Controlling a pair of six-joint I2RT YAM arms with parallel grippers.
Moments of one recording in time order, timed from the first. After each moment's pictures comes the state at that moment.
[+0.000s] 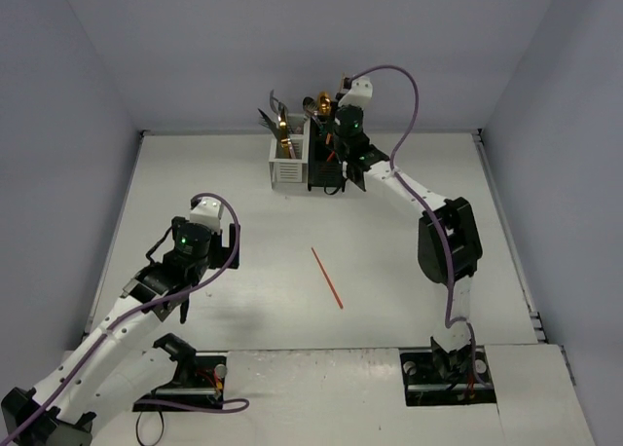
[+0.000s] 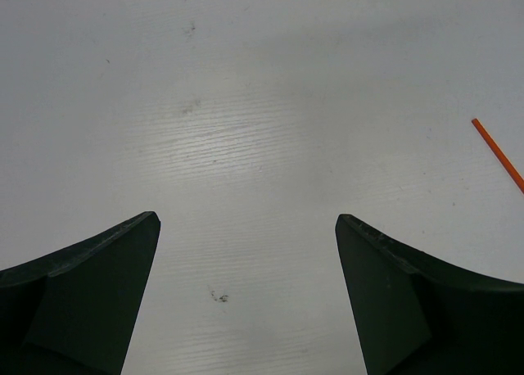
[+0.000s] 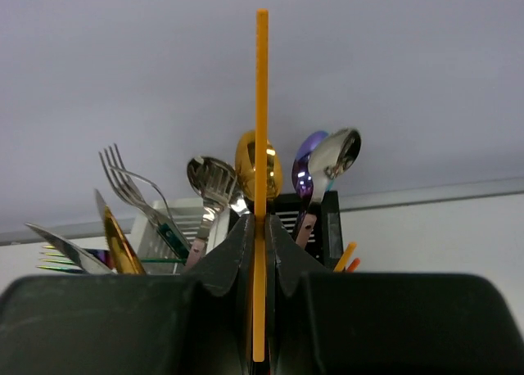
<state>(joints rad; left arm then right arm) -0.52 0.76 0.71 -0.53 -0.35 -0.20 0.52 2.00 1.66 0.32 0.48 0.24</state>
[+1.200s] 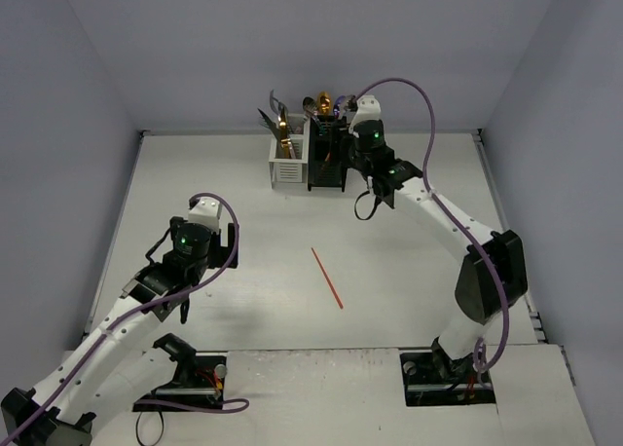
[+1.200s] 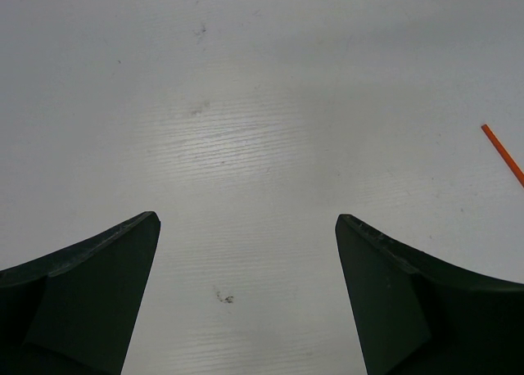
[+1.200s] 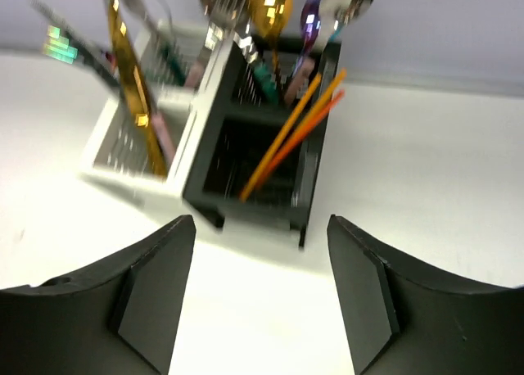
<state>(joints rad) -0.52 0.76 0.71 -0.53 -0.37 -0.20 0.52 1.70 1.41 -0.06 0.26 0.20</state>
